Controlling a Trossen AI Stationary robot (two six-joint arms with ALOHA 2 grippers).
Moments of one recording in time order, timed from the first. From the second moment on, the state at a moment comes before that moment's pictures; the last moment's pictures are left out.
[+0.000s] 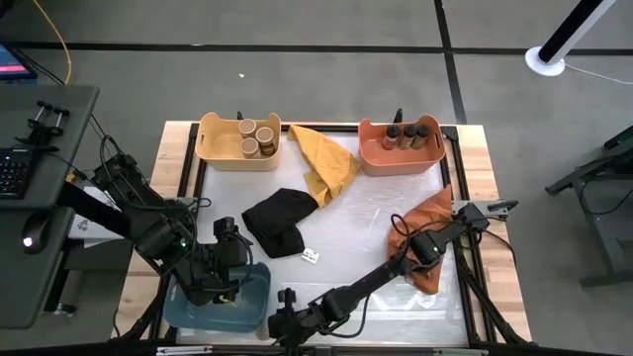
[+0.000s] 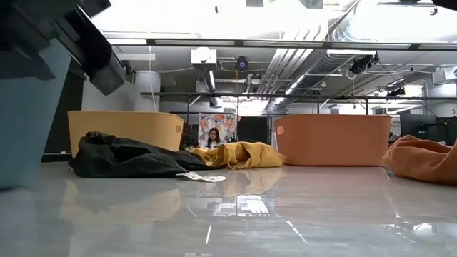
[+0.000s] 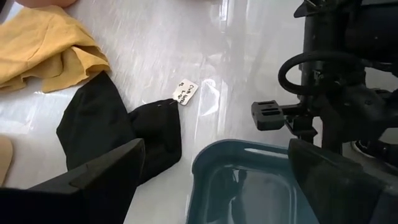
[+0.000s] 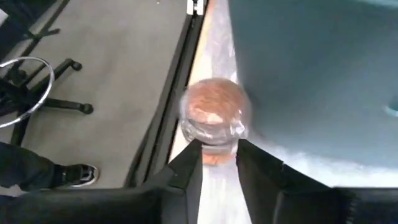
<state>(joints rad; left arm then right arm) -0.78 1.45 1.54 -1.22 -0.53 -0.76 0.55 2.61 2.25 -0.31 0.20 0.31</state>
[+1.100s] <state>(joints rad) -0.79 1.45 1.54 -1.24 -0.45 -0.84 0.55 2.54 2.25 -0.28 -0.03 0.37</state>
